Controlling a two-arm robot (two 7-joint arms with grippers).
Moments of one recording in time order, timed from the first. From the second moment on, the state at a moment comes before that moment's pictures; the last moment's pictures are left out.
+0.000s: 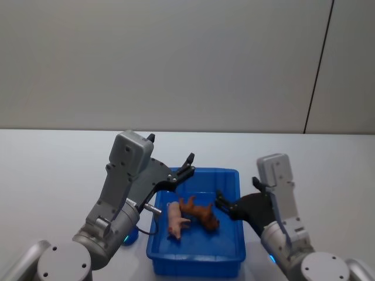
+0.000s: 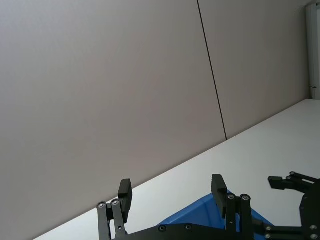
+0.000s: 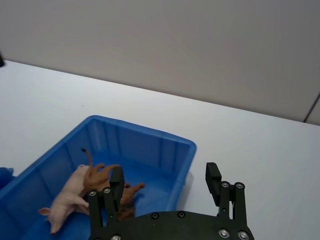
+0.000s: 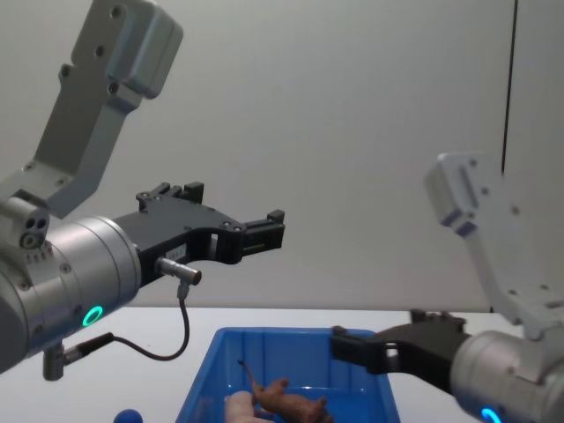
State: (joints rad) left arm -0.24 0.38 0.45 -1.63 -0.20 0.01 -0.01; right arm 0.18 -0.01 -0.31 -1.40 -0.01 0.18 0.05
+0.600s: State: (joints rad) left arm -0.24 0.38 0.45 -1.63 -0.20 0.01 -0.01; right arm 0.06 0.05 -0.27 -1.53 0.02 0.18 -0.10
